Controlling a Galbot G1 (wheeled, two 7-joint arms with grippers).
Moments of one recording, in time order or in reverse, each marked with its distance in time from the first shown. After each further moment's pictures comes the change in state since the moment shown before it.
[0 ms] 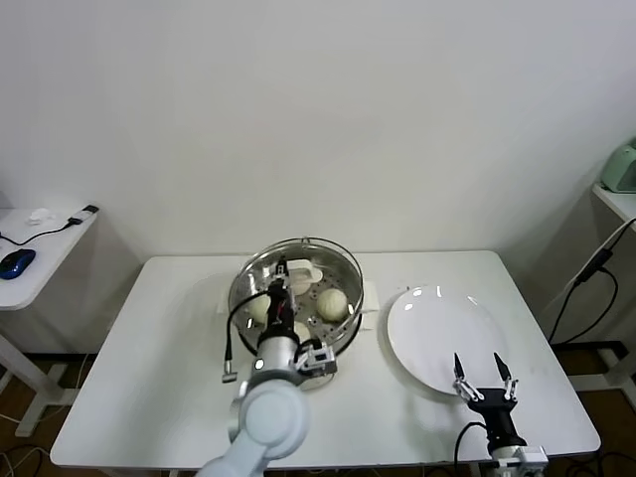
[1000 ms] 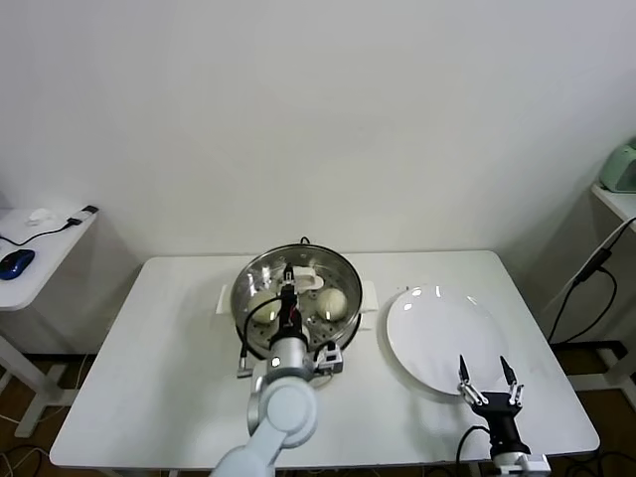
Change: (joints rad) left arm -0.028 -0.040 0.004 0.170 0.093 -0.013 -0.038; right arm -0.008 0.010 0.005 -0.022 -0.006 0.065 0.018
